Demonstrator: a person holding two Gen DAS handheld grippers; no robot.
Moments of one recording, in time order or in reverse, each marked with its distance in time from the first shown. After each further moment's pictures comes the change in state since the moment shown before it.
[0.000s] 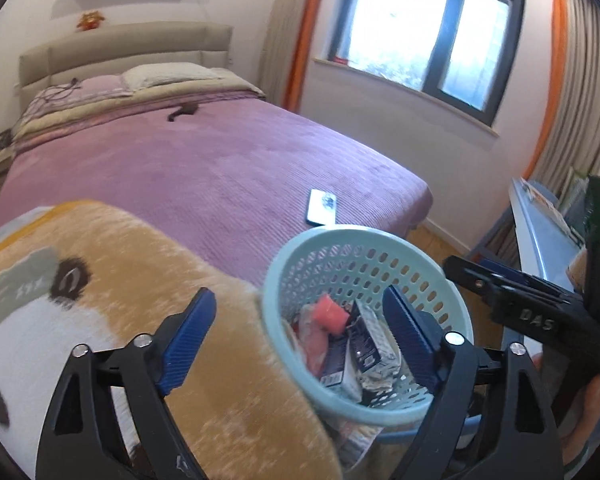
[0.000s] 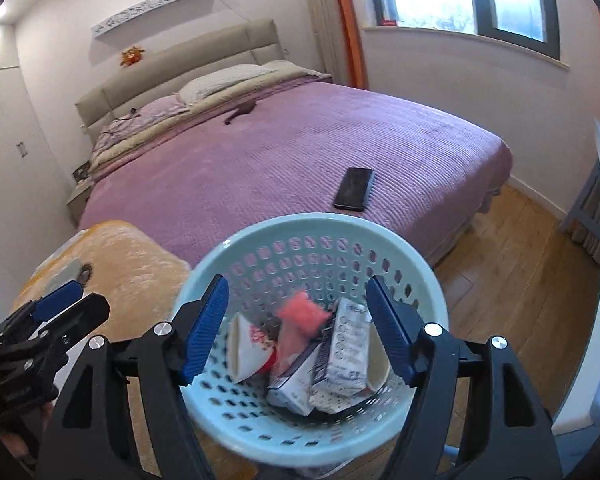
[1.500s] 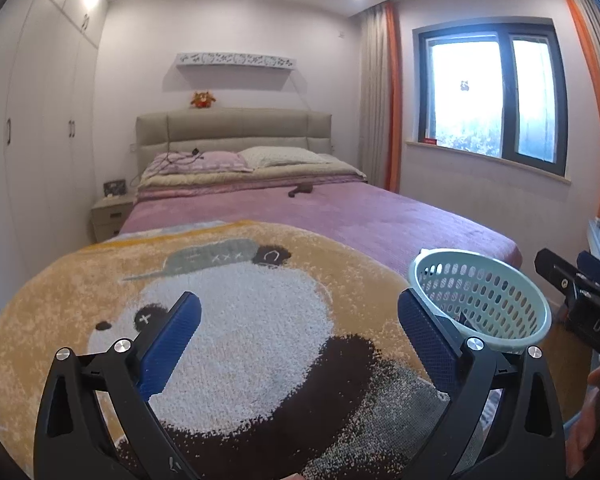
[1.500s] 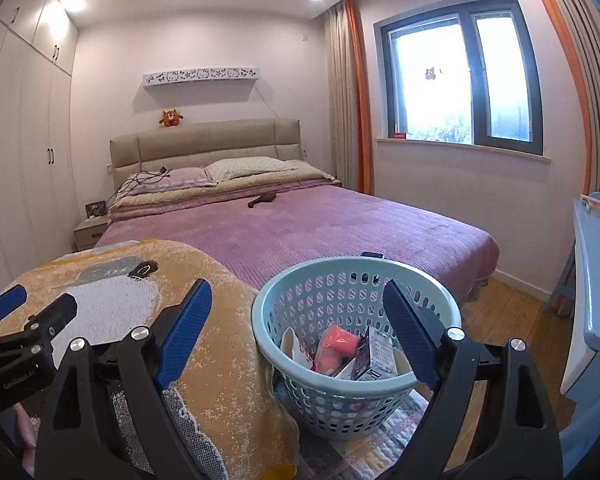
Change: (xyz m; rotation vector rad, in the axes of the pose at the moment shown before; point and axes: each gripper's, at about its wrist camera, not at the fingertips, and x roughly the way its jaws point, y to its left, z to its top) left arm -0.131 0.042 -0.106 -0.018 -0.348 0.383; right arm -0.093 0.098 -0.119 -0.142 -0.412 -0.047
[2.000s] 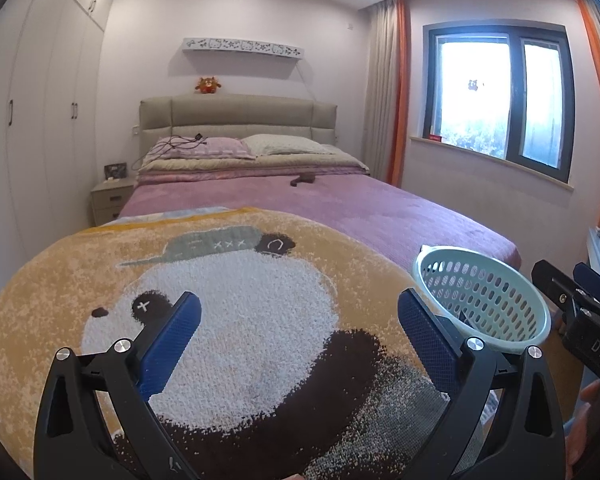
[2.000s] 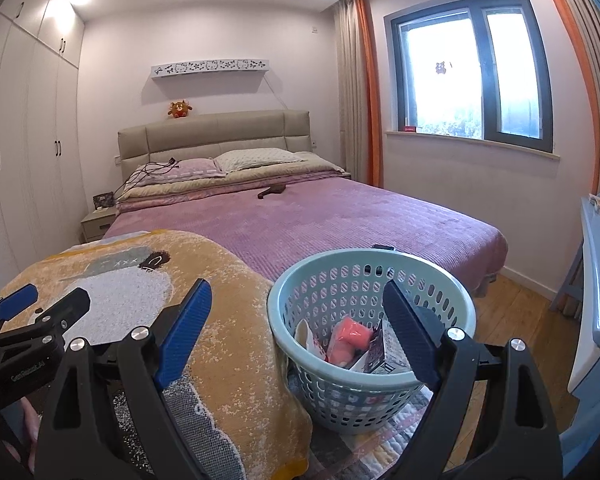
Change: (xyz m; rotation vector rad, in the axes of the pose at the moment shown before) left arm 0.005 0.006 0.001 -0.035 0.037 -0.004; right arm 0.000 0.012 -0.004 -0.017 0.024 0.025
